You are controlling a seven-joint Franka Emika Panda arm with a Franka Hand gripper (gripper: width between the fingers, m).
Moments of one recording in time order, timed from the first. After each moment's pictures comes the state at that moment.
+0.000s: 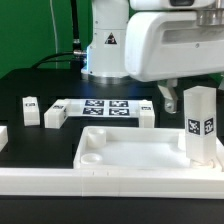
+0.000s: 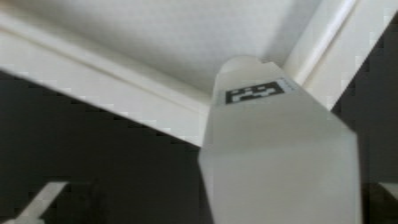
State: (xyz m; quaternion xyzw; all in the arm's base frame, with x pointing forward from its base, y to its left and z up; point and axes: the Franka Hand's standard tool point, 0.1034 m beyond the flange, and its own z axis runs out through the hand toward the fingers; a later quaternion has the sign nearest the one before) arm 0.651 0.084 0.121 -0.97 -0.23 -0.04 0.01
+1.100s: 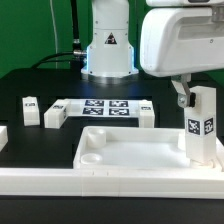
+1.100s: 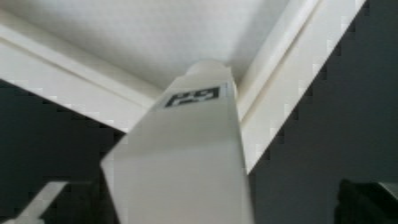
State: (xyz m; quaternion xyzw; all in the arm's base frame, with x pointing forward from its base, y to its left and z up) arm 0.636 0.097 0.121 -0.98 -0.21 -0.03 0.01
